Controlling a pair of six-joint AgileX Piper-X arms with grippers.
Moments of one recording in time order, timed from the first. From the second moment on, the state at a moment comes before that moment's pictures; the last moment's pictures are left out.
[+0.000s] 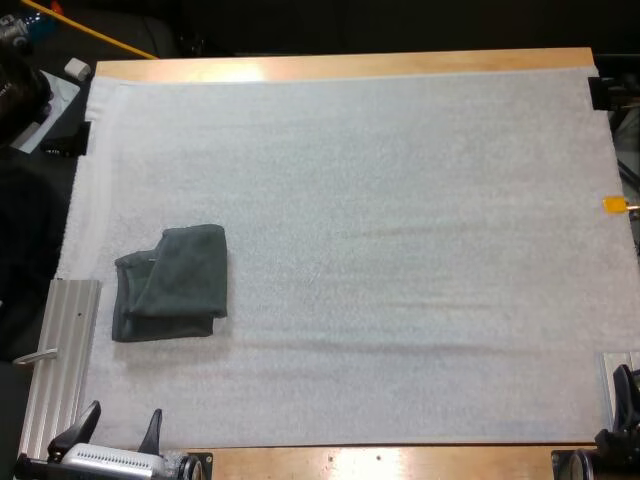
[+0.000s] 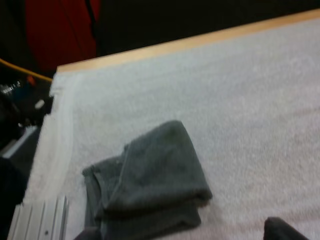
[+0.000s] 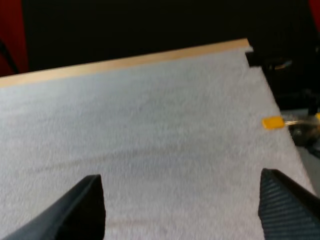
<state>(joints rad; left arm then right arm) -0.06 -0.01 -0.91 1.46 0.01 -1.65 -0.07 0.00 -0.86 1.28 -0.10 -1.77</state>
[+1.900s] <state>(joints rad) -0.06 -0.01 -0.52 1.07 0.02 -1.62 -0.07 -0.01 -0.39 1.02 -0.10 -1.77</state>
